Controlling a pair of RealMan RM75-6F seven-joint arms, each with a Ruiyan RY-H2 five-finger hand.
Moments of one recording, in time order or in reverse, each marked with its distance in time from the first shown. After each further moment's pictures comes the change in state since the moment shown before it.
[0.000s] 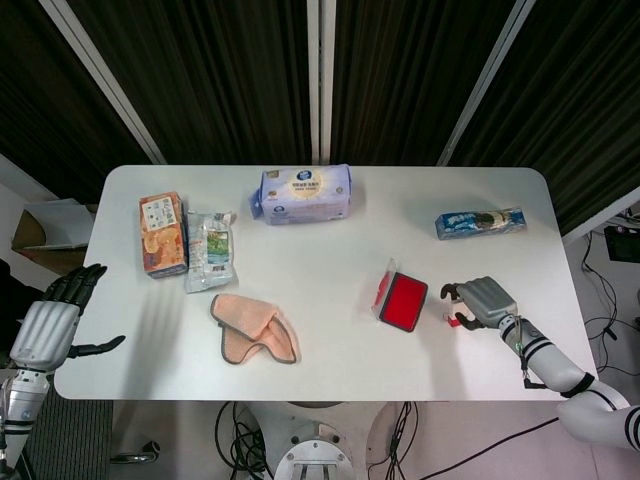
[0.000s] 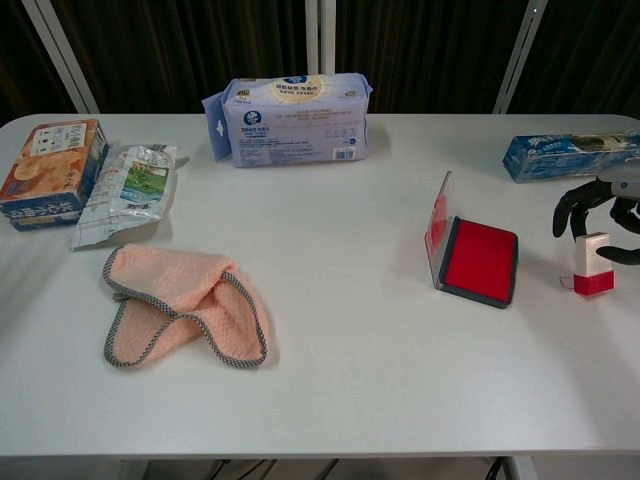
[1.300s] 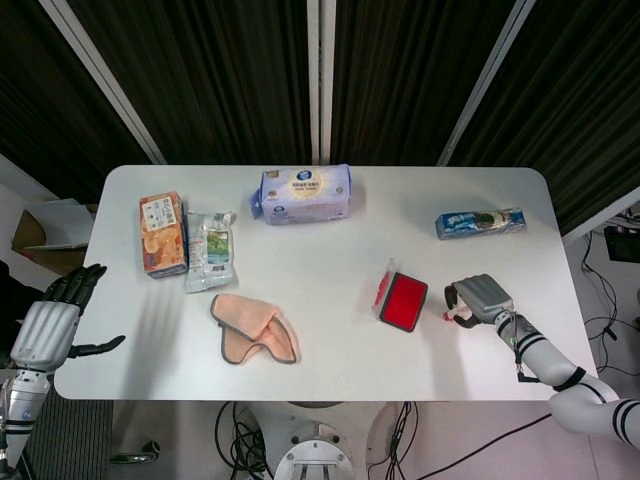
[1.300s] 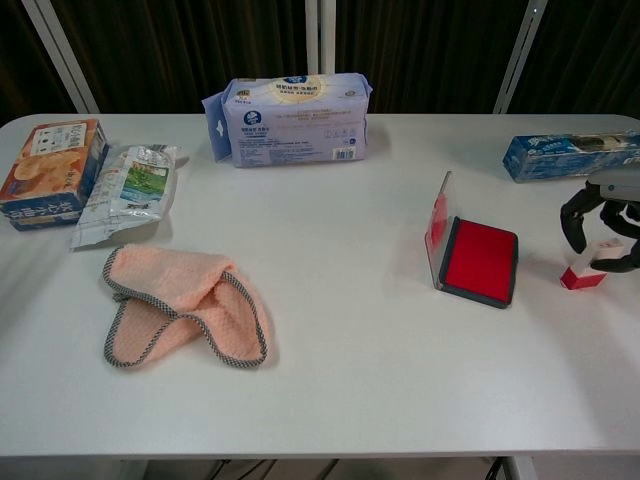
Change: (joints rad) left arm 0.001 -0.005 -0.001 0.004 -0.005 -0.001 0.004; right arm 0.014 -0.052 0.011 0.066 0.031 -0.030 0.018
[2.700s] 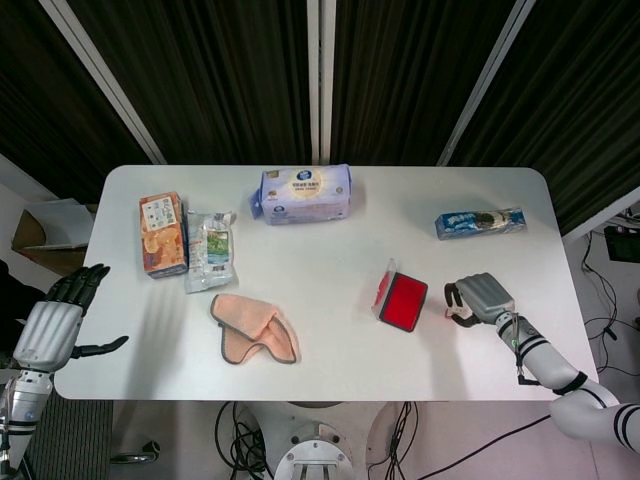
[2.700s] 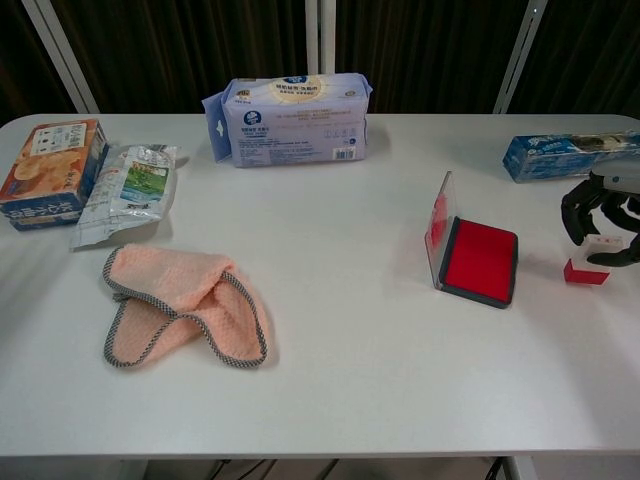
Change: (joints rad) left arm 0.000 -0.003 0.000 -0.011 0.010 0.006 0.016; right arm -0.014 -0.005 -0.007 -0.009 0.002 0.067 0.006
